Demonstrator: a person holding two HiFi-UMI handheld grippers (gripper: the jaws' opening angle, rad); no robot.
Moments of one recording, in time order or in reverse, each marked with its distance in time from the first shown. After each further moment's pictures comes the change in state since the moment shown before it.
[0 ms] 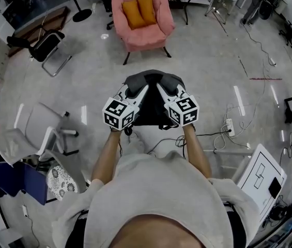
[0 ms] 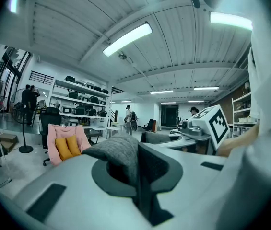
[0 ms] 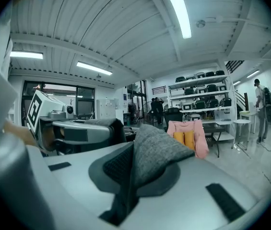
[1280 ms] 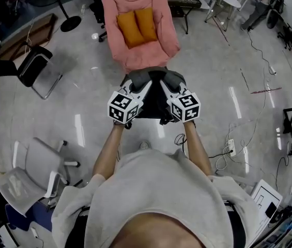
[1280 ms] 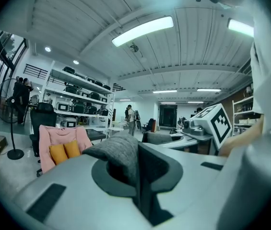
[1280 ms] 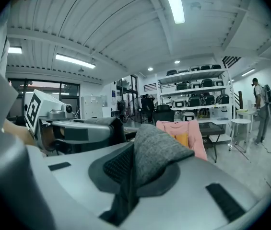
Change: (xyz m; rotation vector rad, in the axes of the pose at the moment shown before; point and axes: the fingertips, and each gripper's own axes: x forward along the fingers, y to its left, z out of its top) left arm 0.222 0.329 0.044 -0.013 0.013 -0.068; right arm 0.312 -0.229 0.063 0.034 0.038 -0.096
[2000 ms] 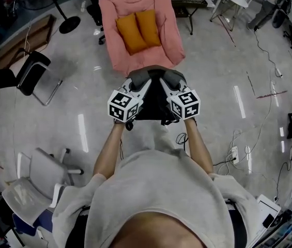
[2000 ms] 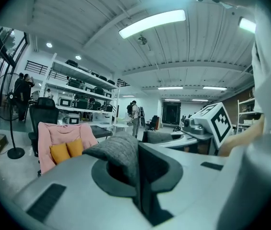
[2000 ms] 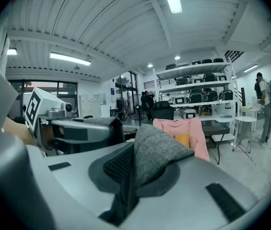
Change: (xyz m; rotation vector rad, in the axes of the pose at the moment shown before) left arm 0.108 0.120 0.000 -0.021 0.045 0.024; right arm 0.122 -0.106 0.010 0.006 0.031 0.019
